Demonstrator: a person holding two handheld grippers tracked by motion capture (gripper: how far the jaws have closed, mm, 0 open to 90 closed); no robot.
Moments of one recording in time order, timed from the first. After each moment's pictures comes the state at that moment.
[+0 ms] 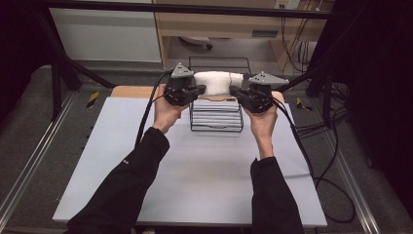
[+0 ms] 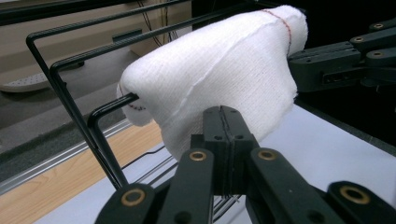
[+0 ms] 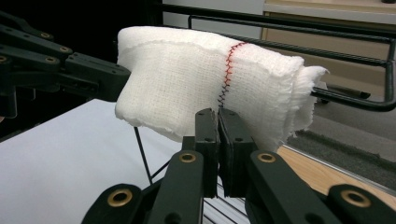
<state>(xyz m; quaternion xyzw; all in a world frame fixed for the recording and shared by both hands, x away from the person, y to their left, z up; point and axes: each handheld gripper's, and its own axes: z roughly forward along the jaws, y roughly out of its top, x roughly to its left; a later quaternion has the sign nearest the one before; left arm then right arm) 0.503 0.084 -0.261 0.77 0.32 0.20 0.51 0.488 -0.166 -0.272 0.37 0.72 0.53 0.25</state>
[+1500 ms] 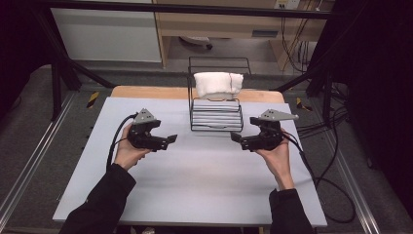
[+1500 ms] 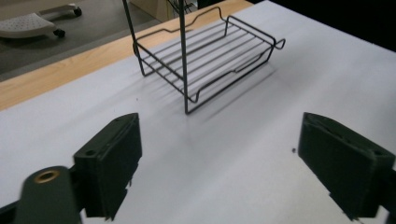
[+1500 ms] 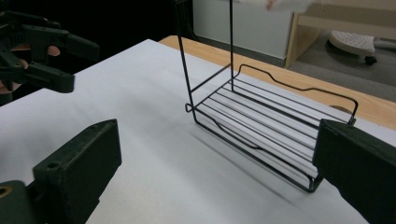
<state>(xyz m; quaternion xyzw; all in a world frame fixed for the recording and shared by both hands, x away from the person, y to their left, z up) 0.433 0.187 -0.355 0.81 0.34 0.17 0.45 0.423 -0.199 -0.334 0.36 0.75 0.52 0.17</state>
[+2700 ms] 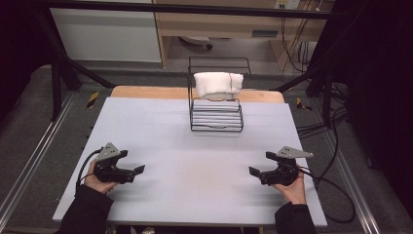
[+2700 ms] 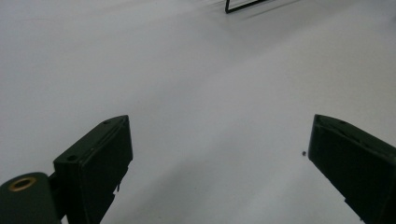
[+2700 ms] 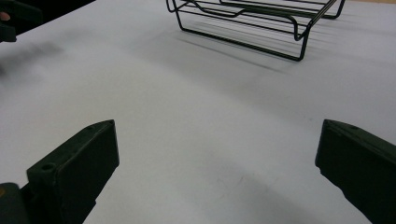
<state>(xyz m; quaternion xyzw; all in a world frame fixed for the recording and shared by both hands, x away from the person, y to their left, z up) 0.376 0.284 -0.431 0.79 0.38 0.17 0.44 0.374 -0.263 -0.432 0.39 0.76 0.50 0.13</state>
